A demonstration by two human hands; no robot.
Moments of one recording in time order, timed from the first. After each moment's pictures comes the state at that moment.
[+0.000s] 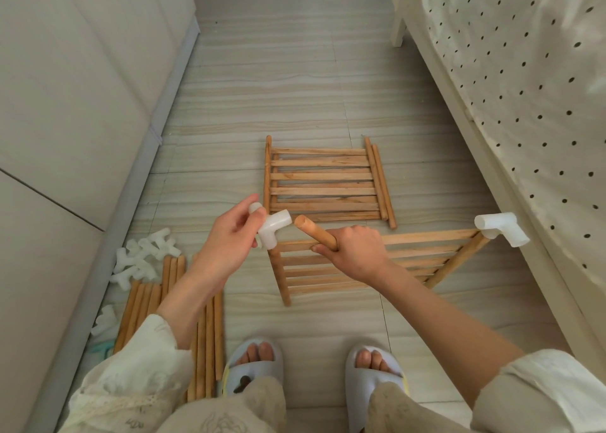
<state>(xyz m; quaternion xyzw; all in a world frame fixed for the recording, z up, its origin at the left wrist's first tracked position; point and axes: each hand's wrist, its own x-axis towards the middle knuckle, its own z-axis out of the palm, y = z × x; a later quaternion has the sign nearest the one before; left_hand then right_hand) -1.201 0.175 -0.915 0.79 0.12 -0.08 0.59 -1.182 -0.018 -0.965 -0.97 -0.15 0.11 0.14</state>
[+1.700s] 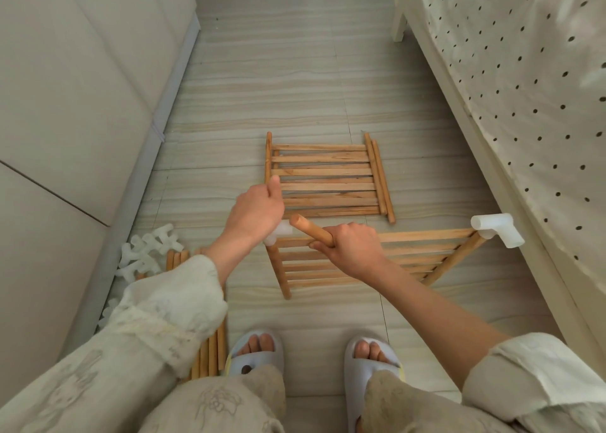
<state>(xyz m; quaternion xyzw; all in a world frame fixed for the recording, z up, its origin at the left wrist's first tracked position) -1.163 0.143 -0.908 0.92 0.14 -0.09 0.34 -1.189 -0.016 -0.962 -0.97 -0.15 0.10 0.14</state>
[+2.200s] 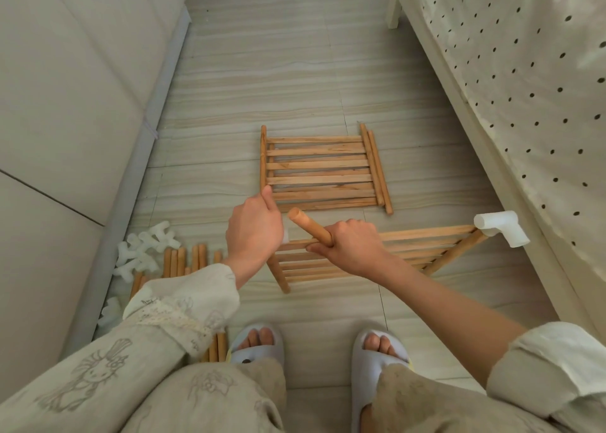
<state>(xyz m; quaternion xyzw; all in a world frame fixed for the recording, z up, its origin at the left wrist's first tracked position) -1.186 0.130 -0.926 0.94 0.14 0.01 0.31 -1.195 -0.022 -0.954 -0.97 -0.16 0.14 0.14</state>
